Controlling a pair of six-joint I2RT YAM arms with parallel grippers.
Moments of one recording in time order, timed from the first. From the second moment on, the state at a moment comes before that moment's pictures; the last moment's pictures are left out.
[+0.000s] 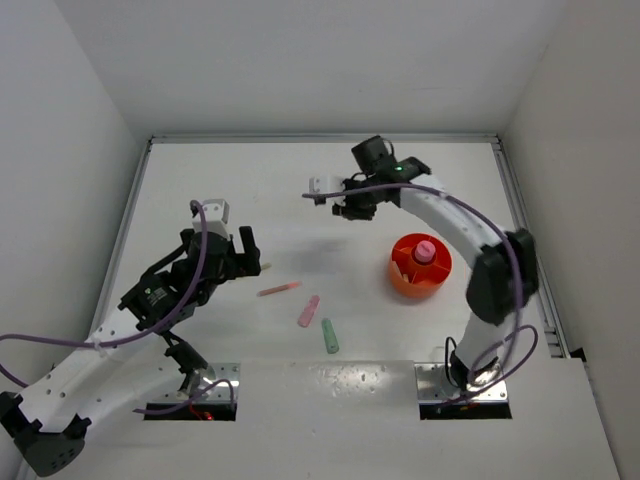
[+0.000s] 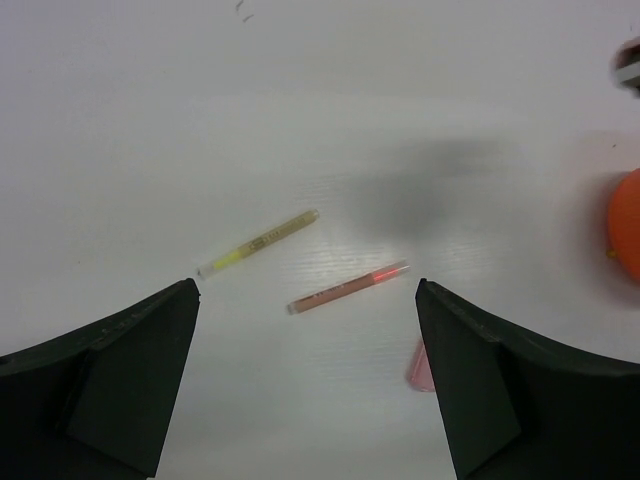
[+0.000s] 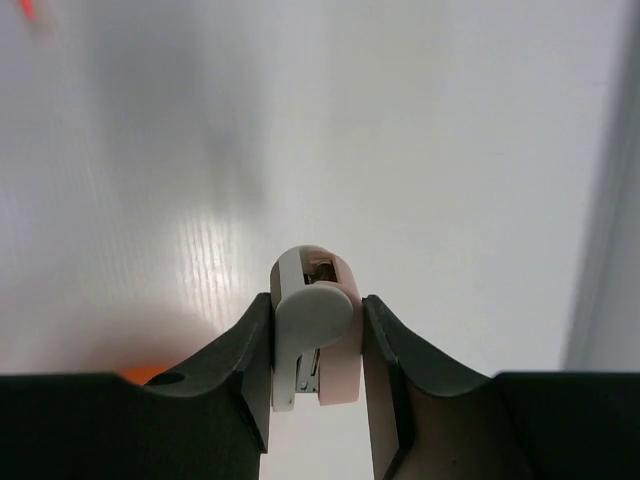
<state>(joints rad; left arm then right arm) -0.69 0.73 0.83 -0.65 -0.48 -0.50 0.52 1.84 1.54 -0.78 -0.30 -1.09</state>
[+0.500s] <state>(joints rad) -0.69 0.72 0.82 -0.64 -0.48 -0.50 0.51 1.03 1.35 -1.04 -0.09 -0.97</state>
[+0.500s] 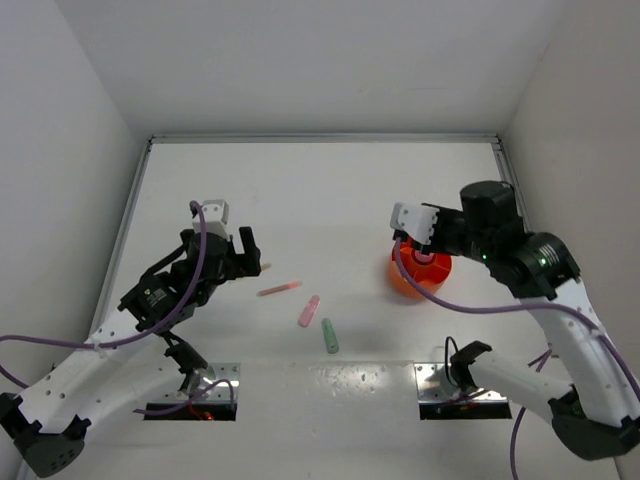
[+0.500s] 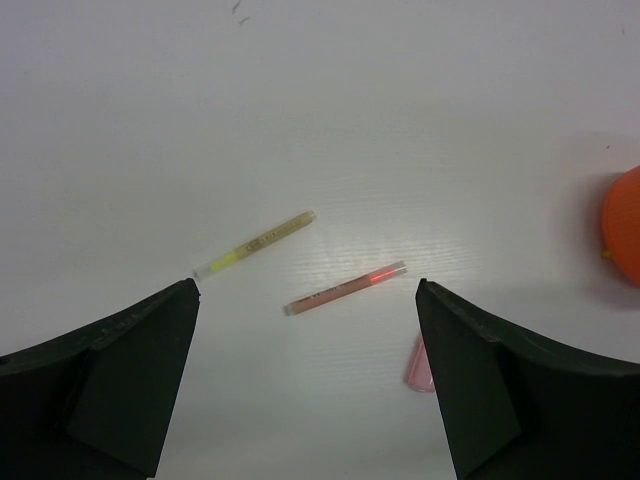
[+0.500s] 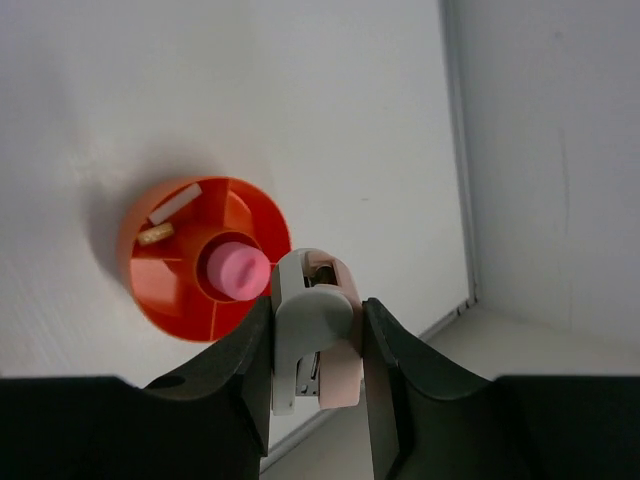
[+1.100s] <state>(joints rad) -0.69 0.76 0.81 -0.63 -0.45 -0.50 0.46 0.30 0.62 -0.81 -0.23 -1.13</state>
